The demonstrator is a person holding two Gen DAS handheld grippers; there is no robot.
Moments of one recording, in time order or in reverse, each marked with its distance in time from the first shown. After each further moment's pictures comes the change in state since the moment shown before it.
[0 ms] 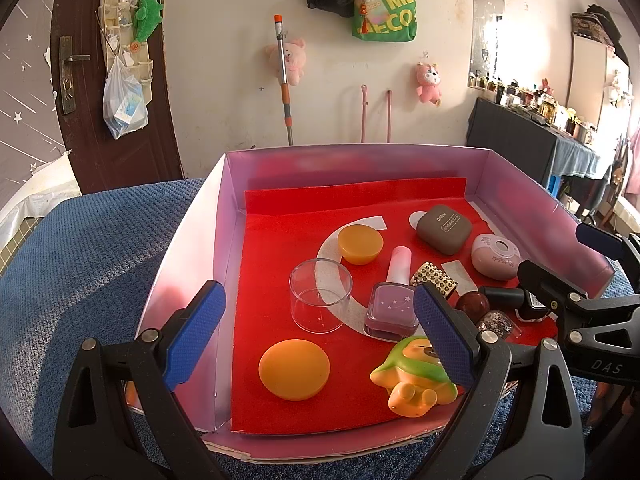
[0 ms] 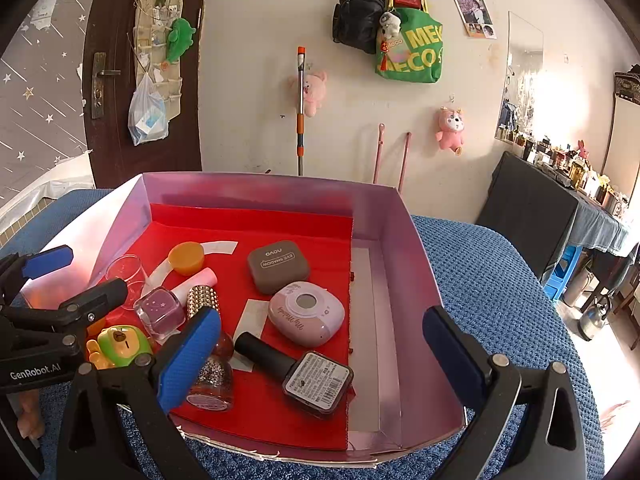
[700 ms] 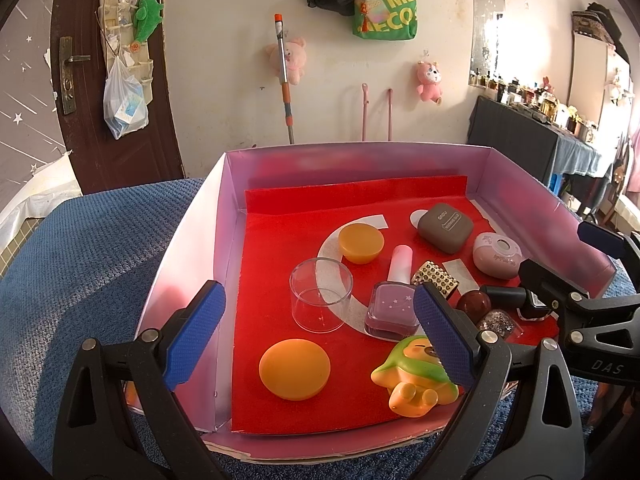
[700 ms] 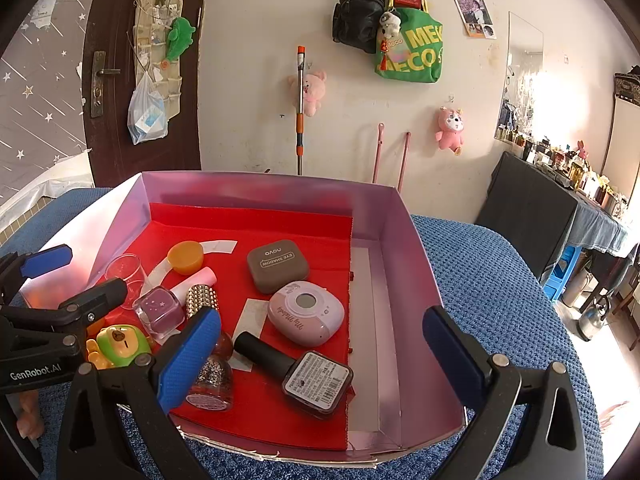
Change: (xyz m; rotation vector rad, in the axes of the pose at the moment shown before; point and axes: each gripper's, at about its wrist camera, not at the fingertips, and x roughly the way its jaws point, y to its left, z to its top) left arm 0.000 0.001 -0.001 0.001 0.002 0.003; right arm 0.000 0.000 0.001 -0.002 0.001 -0.001
